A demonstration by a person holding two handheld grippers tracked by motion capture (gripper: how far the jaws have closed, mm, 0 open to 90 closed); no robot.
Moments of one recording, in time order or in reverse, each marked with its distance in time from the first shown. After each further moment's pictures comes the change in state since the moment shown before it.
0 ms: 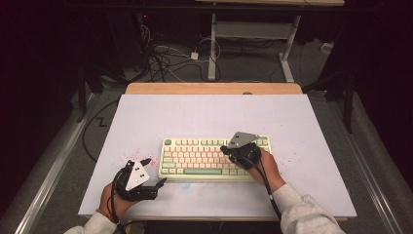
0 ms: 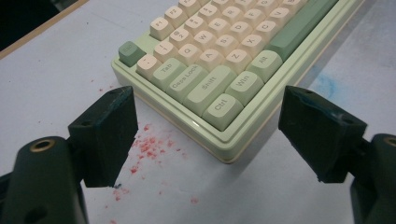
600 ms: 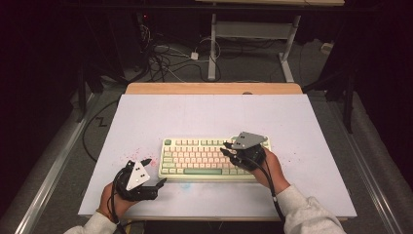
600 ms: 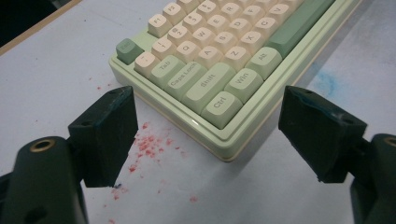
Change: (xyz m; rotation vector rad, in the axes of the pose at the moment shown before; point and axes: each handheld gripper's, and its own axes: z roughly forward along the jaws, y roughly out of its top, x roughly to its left) left arm 0.000 0.000 0.000 0.009 -0.001 0.004; right arm 0.003 0.003 -0.018 -0.079 -0.001 0.000
